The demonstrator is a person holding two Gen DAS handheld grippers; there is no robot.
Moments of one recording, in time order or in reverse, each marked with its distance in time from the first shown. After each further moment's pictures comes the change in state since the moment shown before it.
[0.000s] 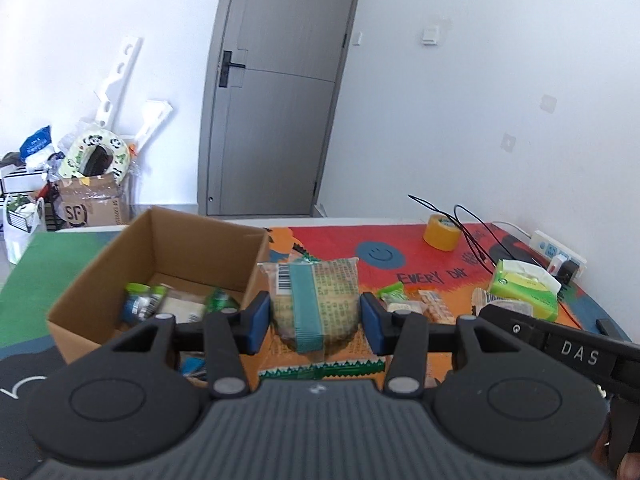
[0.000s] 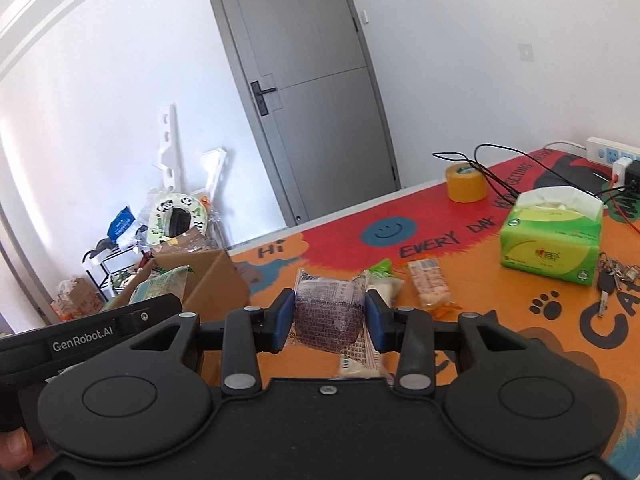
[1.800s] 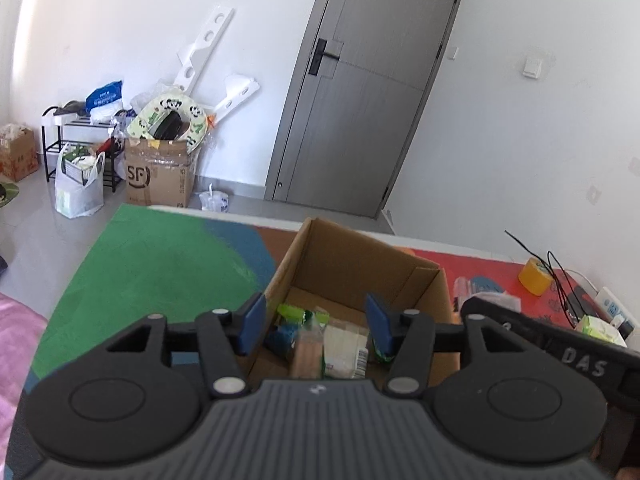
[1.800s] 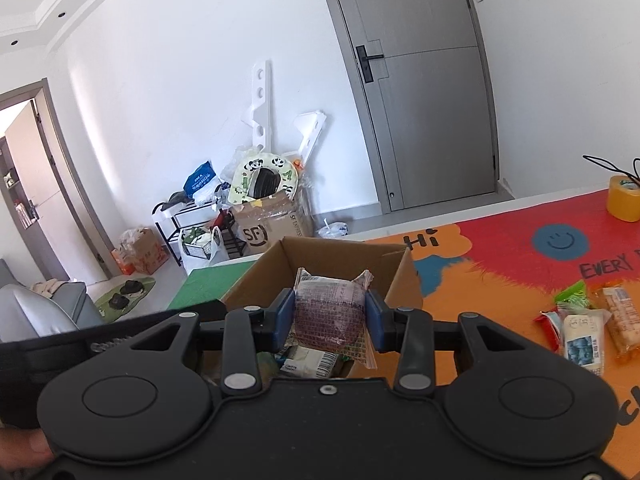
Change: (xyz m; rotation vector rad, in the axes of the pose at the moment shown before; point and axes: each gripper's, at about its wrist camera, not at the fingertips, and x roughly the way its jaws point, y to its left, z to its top) left arm 0.014 0.151 0.026 -0.185 0.018 0.132; right arm 0.087 0.141 0.008 -0.135 0.097 0.225
